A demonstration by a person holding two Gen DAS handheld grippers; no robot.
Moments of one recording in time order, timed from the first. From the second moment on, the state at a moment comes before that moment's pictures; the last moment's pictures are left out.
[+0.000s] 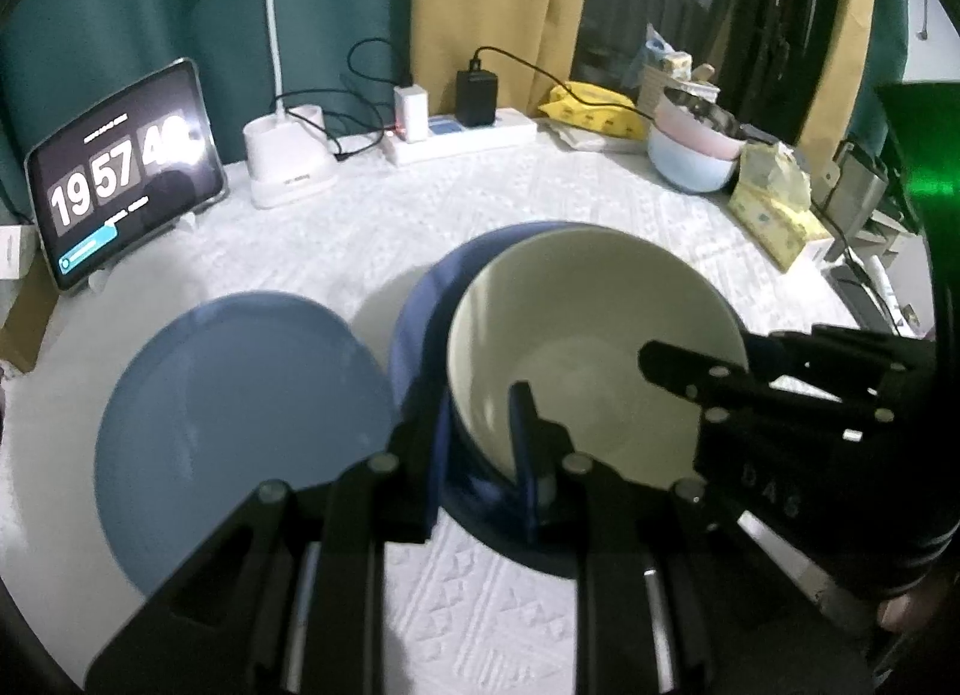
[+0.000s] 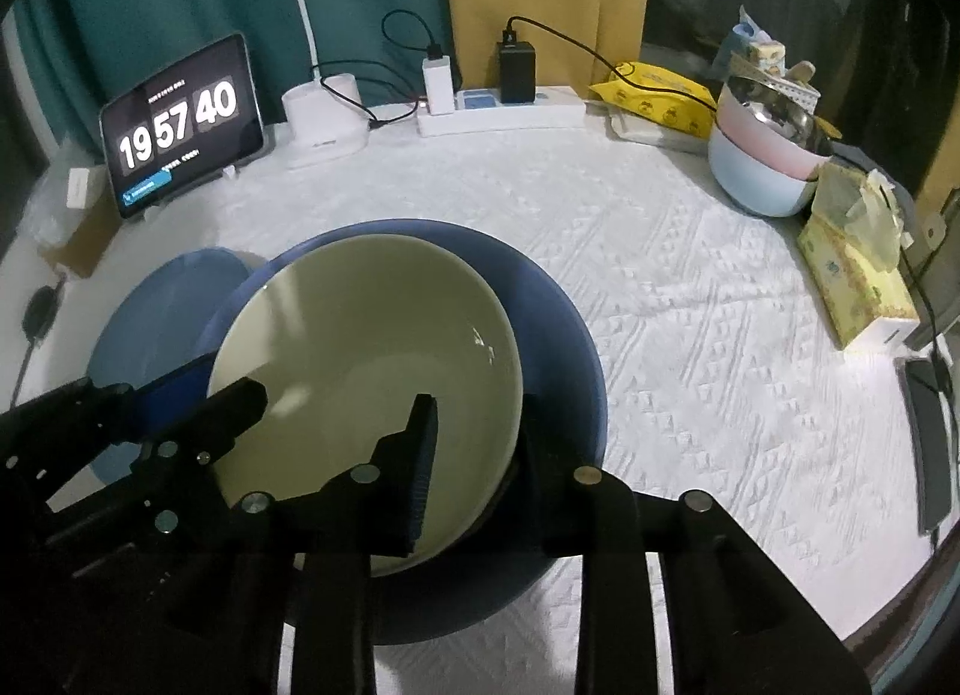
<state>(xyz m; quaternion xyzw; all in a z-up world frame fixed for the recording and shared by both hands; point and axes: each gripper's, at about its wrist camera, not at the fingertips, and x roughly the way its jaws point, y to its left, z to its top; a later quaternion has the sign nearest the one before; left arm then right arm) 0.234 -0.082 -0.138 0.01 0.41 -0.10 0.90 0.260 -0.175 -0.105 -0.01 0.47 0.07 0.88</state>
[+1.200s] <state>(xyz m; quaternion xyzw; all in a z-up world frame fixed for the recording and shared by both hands) 0.240 -0.043 -0.141 -0.01 0.40 -0.08 0.91 0.257 -0.245 -0.104 0.08 0.42 0.13 0.90</state>
